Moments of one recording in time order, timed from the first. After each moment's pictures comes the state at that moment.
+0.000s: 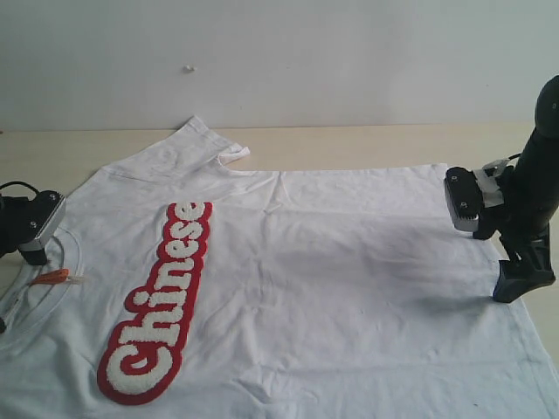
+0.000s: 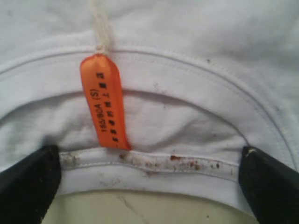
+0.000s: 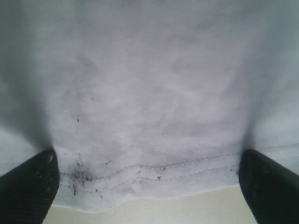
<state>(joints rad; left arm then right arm) 0.05 2.03 -1.19 -0.12 0.86 1.80 -0.15 2.07 -1.27 0.09 0.86 -1.51</state>
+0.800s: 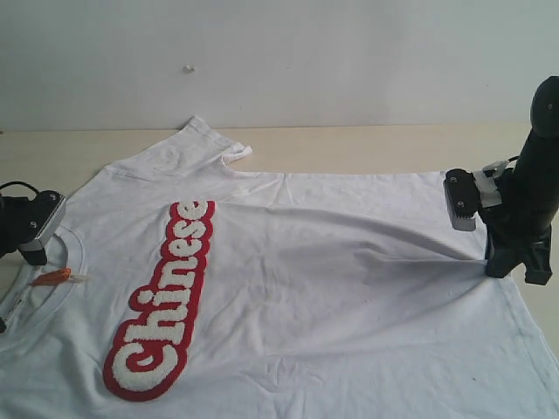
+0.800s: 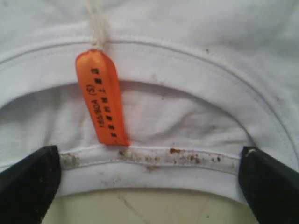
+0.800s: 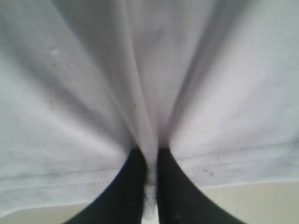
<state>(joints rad) 0.05 2.03 -1.19 -0.12 0.86 1.80 -0.15 2.09 -1.28 0.05 0.91 -1.42</state>
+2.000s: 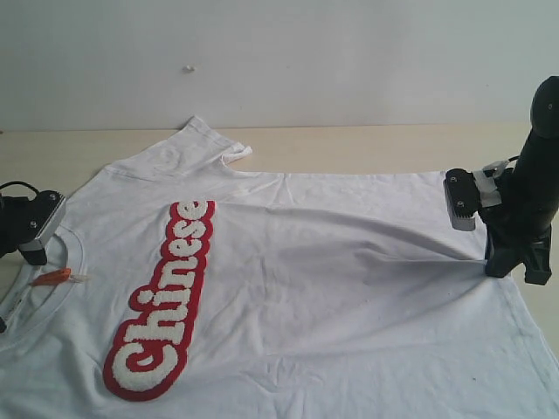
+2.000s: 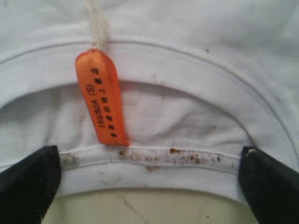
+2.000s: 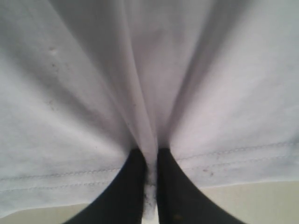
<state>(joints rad) 0.05 2.03 -1.19 -0.12 0.86 1.80 -0.15 2.09 -1.28 0.05 0.90 -1.41</state>
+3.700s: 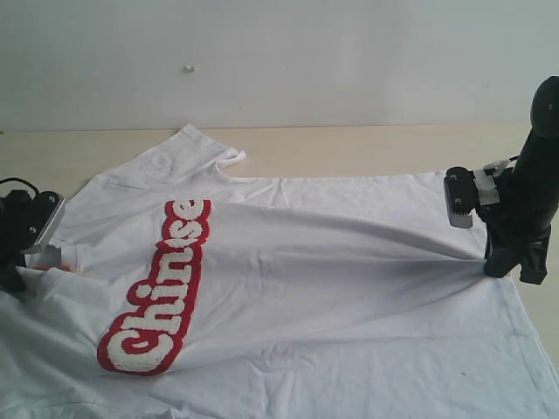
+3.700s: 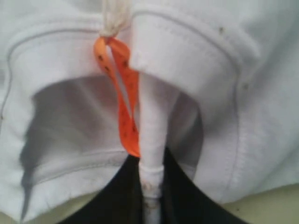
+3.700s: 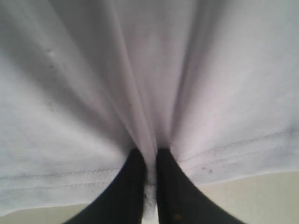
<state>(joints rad) 0.05 2.02 -1.15 -0.09 0.72 1.81 -0.15 2.09 -1.28 0.06 0.90 -1.37</state>
